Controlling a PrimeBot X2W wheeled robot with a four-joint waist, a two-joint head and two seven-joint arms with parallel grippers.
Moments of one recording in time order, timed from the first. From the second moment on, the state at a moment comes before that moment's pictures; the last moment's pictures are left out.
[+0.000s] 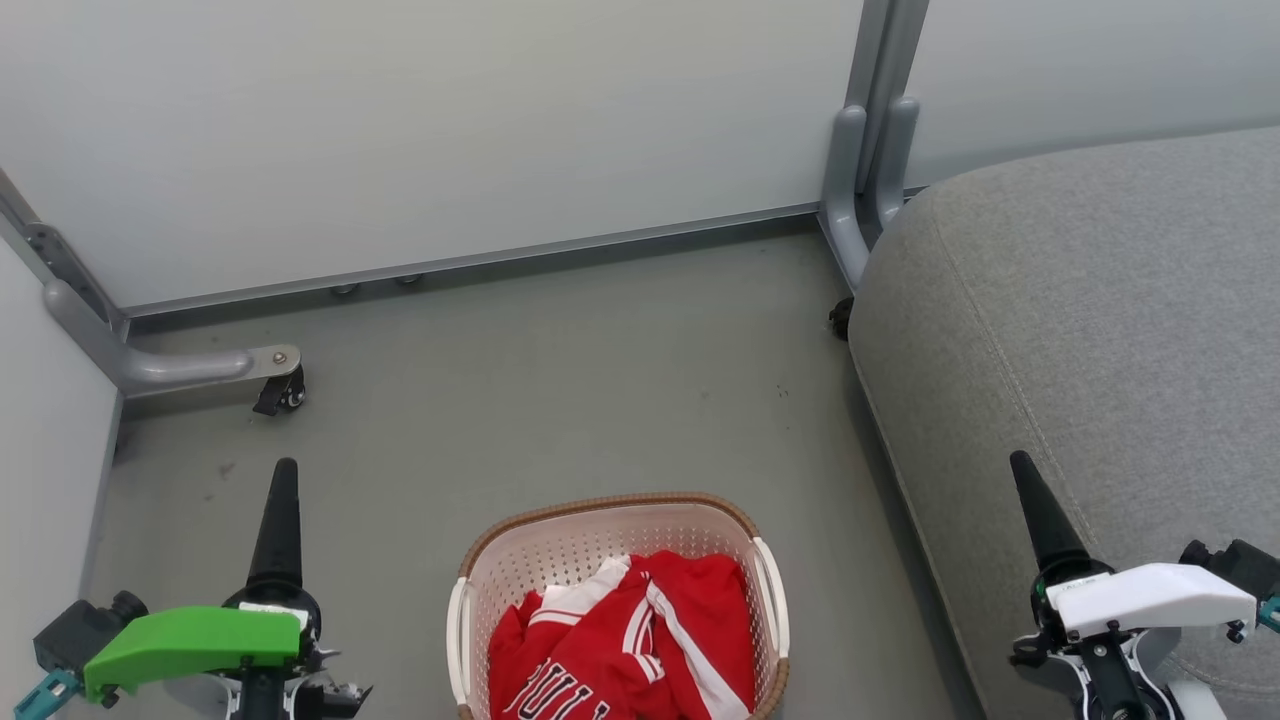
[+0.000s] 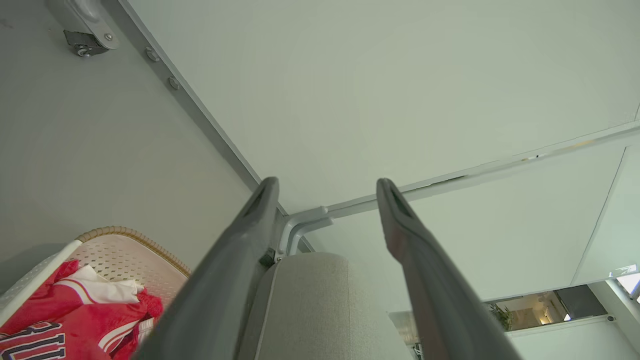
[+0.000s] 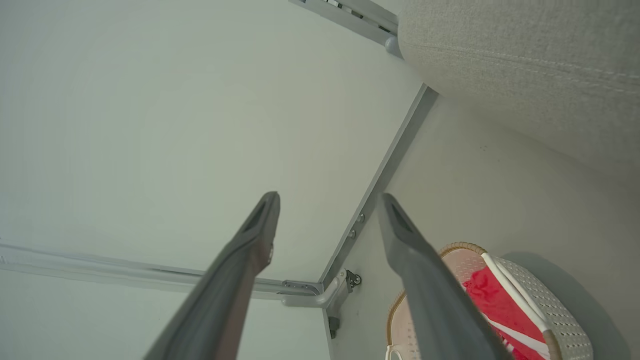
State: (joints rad) left arm -0.05 0.04 0.07 0.20 -1.28 -0.11 0.02; right arm -0.07 -0.04 -0.06 0.23 1.27 0.13 0.02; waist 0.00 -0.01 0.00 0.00
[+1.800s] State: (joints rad) left arm 0.03 0.04 -0.06 0.05 -0.56 -0.08 -0.16; right arm -0.03 -0.04 0.06 0.17 0.57 0.13 -0.15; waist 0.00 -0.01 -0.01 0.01
